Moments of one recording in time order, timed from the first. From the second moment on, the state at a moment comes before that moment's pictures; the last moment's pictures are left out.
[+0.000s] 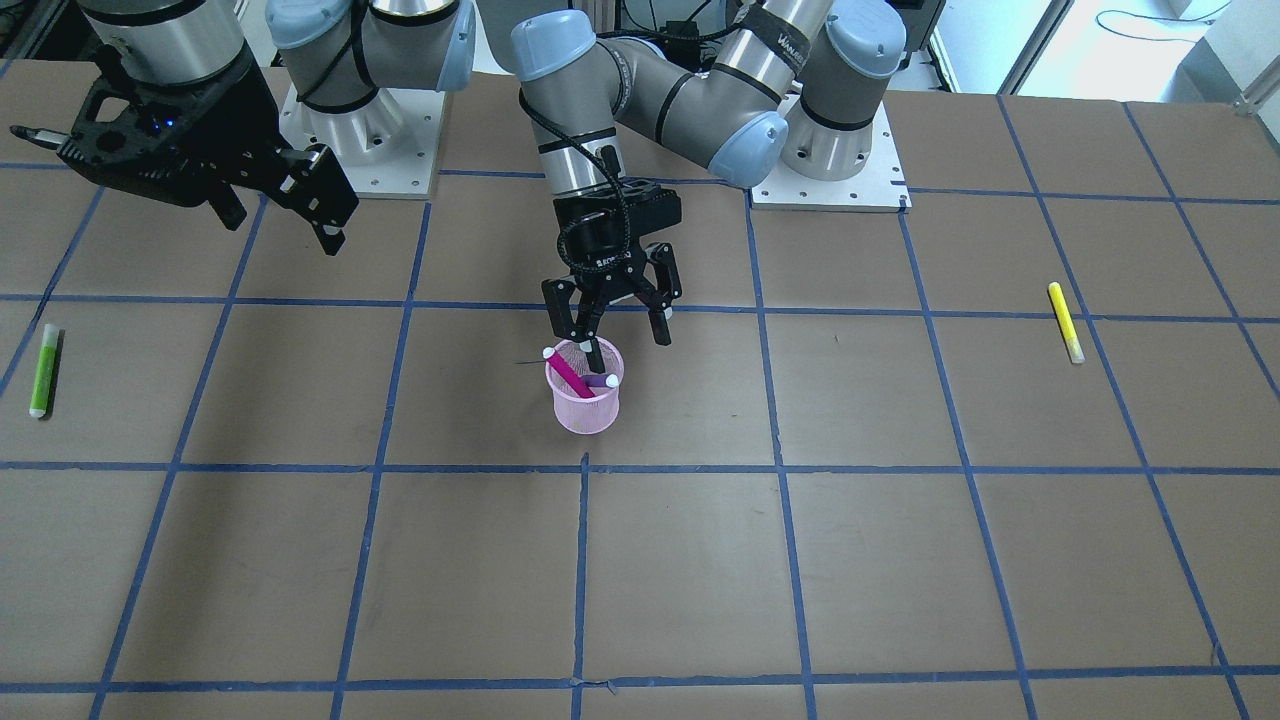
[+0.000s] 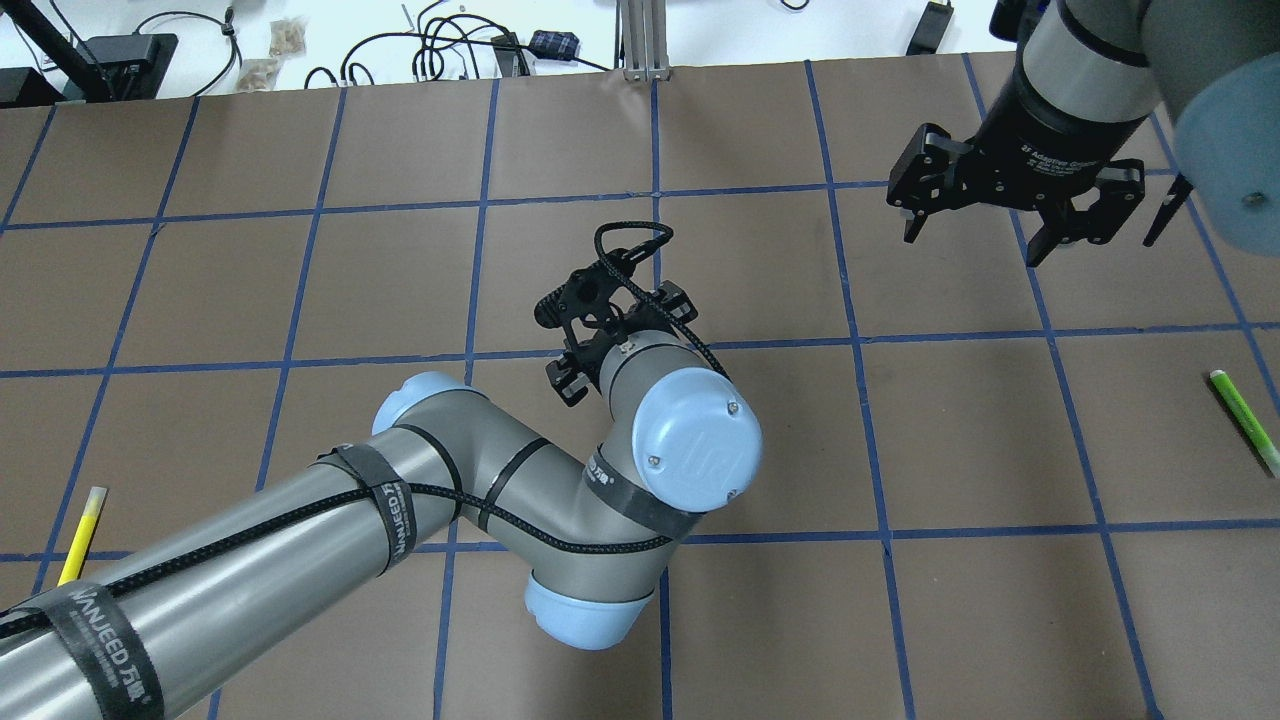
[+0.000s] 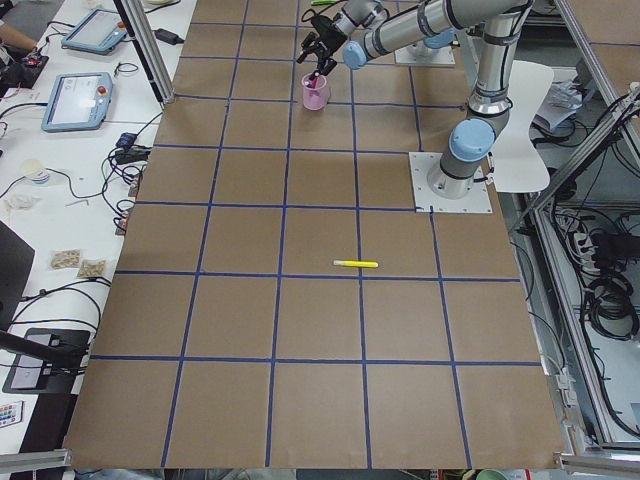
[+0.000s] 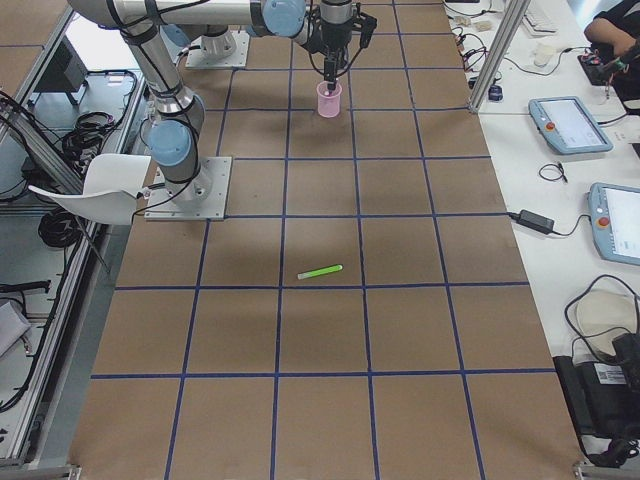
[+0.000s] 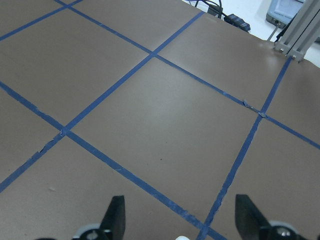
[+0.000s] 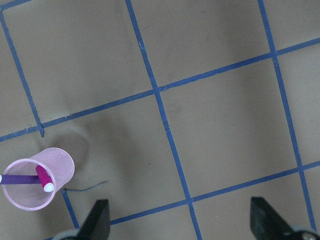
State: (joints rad) left arm -2.18 -1.83 -2.02 -0.35 2.18 -1.06; right arm 1.54 -1.65 1.65 -1.61 -1.56 0.26
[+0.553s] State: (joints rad) left arm -1.93 -1.77 -1.90 -0.53 1.94 -0.72; right arm 1.54 -1.65 1.65 -1.60 -1.56 0.26
